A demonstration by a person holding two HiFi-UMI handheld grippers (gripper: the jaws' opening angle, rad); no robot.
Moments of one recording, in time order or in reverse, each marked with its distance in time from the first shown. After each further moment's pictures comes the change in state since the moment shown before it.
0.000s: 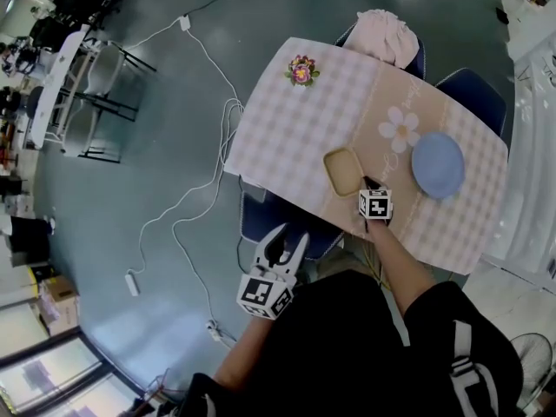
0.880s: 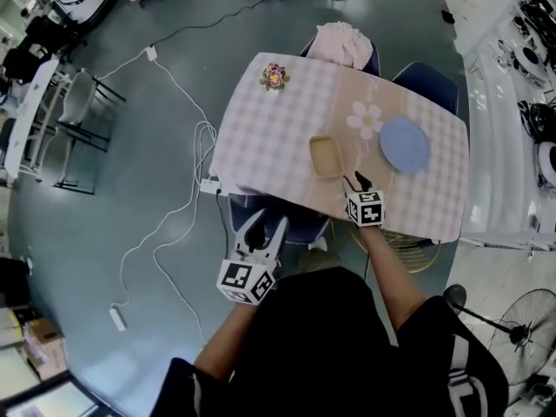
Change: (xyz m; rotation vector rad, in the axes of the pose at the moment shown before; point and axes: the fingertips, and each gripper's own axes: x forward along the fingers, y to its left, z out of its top) left arm -0.071 0.013 0.018 0.012 -0.098 -0.155; right arm -0.154 0.060 0.033 -0.075 -0.211 -0.068
